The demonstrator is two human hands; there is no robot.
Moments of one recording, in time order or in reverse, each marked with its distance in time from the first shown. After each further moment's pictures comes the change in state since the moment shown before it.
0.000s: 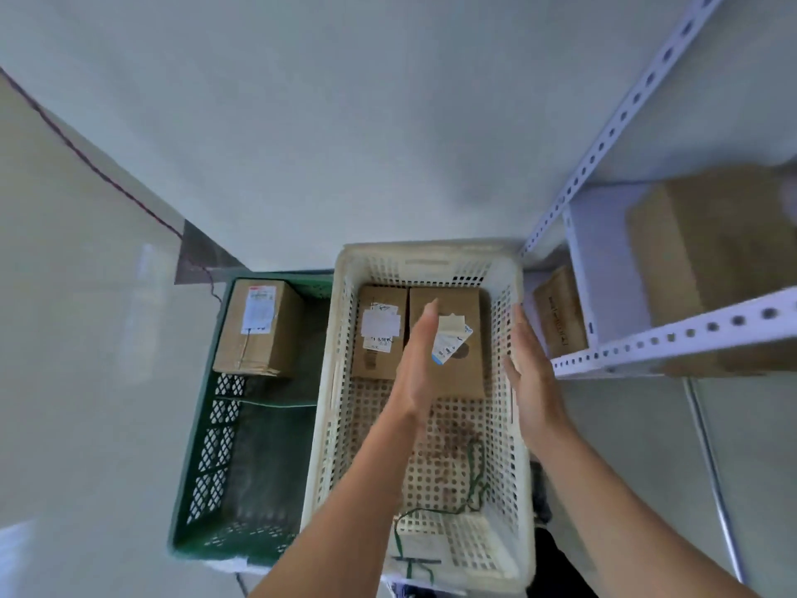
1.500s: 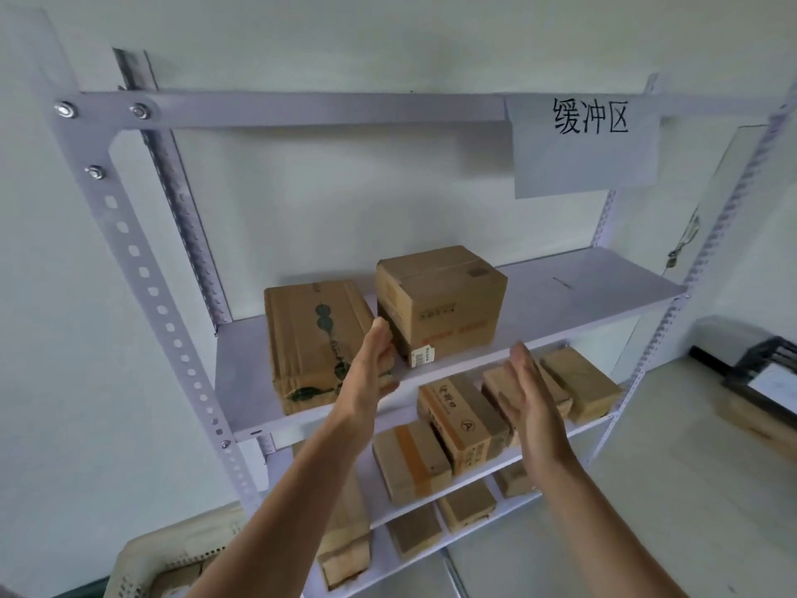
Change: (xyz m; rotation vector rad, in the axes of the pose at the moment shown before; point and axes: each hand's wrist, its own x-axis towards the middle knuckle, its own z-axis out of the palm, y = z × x) left_hand -0.366 0.315 0.500 0.094 -0.344 0.562; right_hand -0.313 -0.398 -0.529 0.226 0.310 -0.568
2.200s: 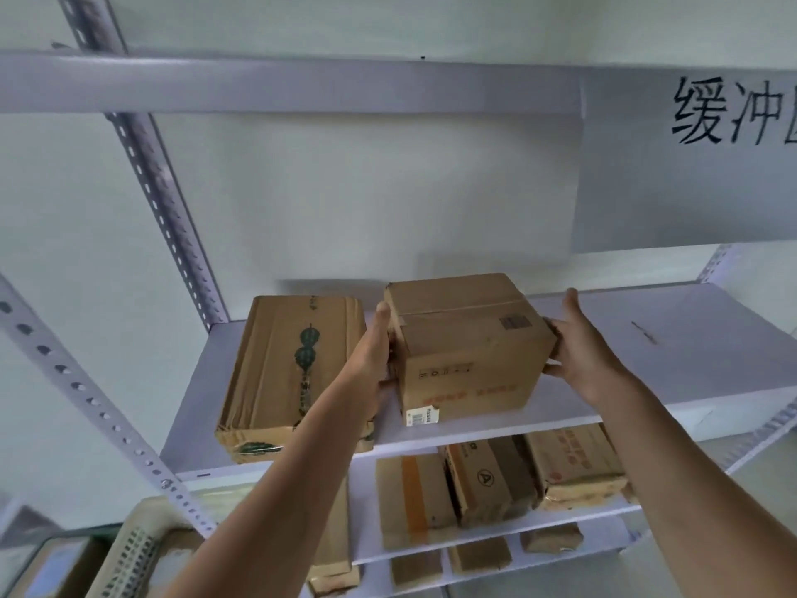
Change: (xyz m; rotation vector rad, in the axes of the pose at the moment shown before) left_hand 0.183 0.011 0.038 -0.061 0.301 -0.314; right_hand 0.292 -0.042 -0.030 -0.211 -0.308 0.349
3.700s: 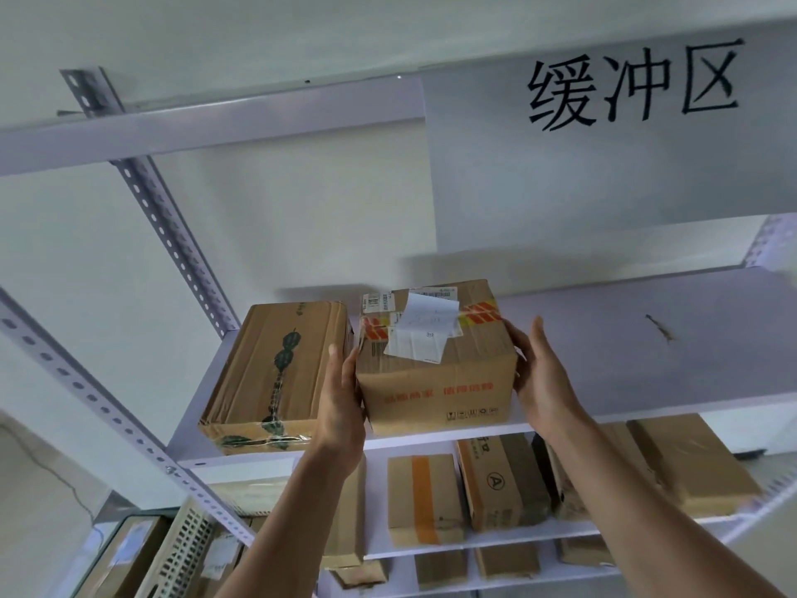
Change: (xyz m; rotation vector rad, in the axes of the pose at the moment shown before) left_hand -0.013 -0.079 0.025 -0.111 0.078 0.315; right_hand 0.002 0.058 -0.011 0.316 -0.137 -0.174
